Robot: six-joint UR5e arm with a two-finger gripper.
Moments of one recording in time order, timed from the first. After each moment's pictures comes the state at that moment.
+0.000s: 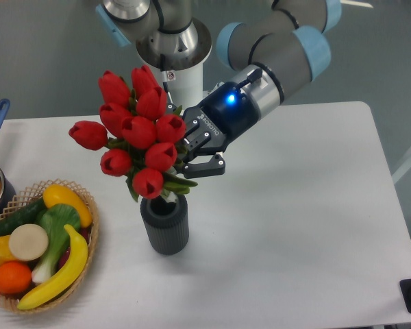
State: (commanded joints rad) arm 2.63 -1.80 -1.77 -0.76 0.06 1.08
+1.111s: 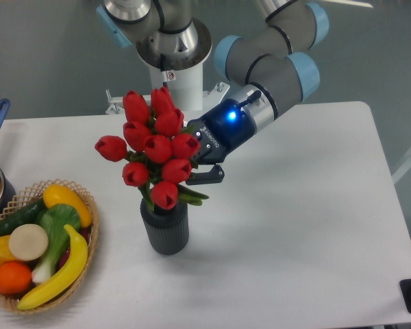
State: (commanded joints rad) arm 2.65 -1.85 -1.83 -0.76 0.06 1.10
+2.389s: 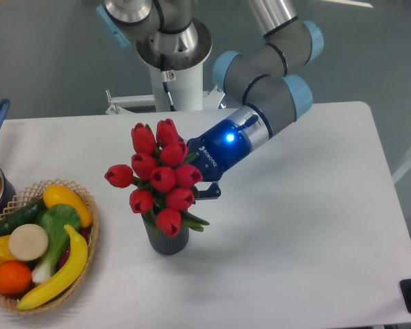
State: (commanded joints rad) arm 2.64 -1.90 -1.86 -0.76 0.07 1.12
